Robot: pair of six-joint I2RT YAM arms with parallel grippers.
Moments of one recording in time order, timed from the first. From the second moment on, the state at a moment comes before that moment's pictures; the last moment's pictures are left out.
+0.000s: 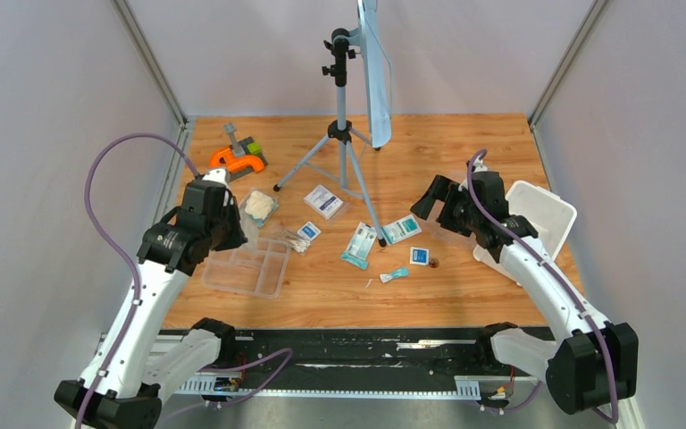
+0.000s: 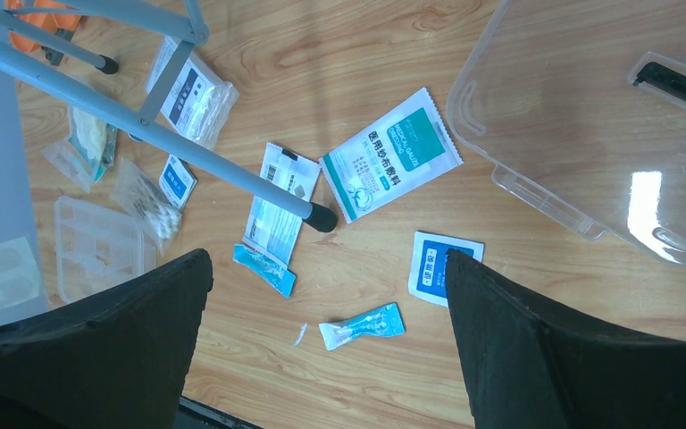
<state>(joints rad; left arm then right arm) -0.30 0.90 1.08 -1.00 -0.13 -0.41 0.26 1.11 0.84 -0.39 -0.16 0.60</state>
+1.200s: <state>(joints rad) -0.30 1.00 0.97 -1.17 -0.22 -0.67 0.26 1.09 0.81 -0.38 -0.17 0.60</state>
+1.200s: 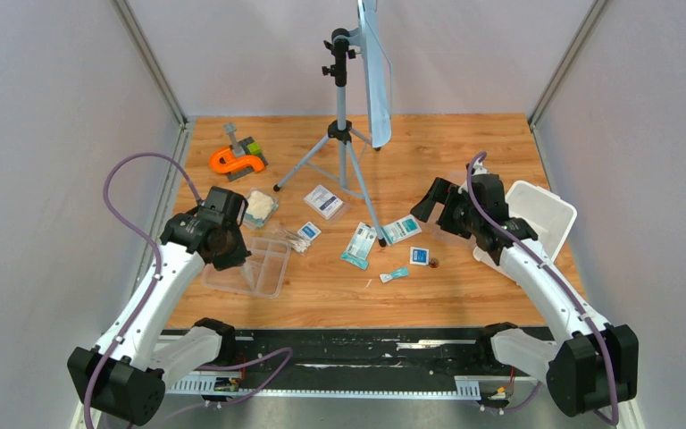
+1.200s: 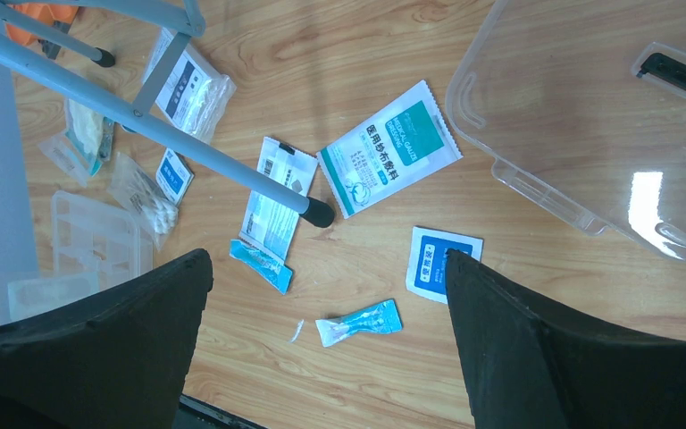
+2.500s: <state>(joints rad) -0.30 1.05 1.01 -1.07 -0.02 -0.50 0.26 1.13 0.81 -0.36 -0.17 0.60</state>
